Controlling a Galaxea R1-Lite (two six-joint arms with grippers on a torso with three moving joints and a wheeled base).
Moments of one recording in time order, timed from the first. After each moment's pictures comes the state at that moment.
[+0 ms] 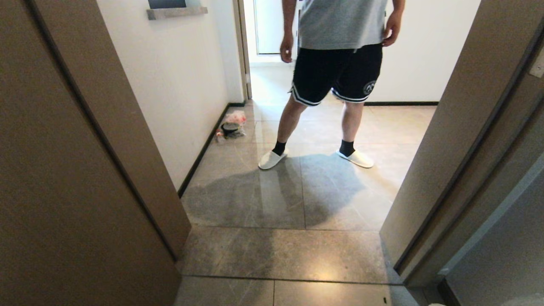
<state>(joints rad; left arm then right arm) 0.00 0.00 0.00 0.00 0.01 -0.01 0.01 0.00 0.00 -0.01 0.01 0.00</state>
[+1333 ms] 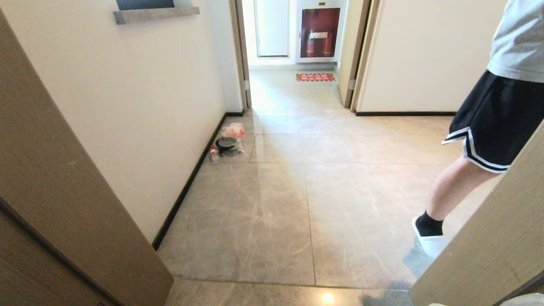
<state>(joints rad) 0.00 0.00 0.00 0.00 0.01 -0.01 0.01 0.00 0.00 -0.01 0.01 0.00</state>
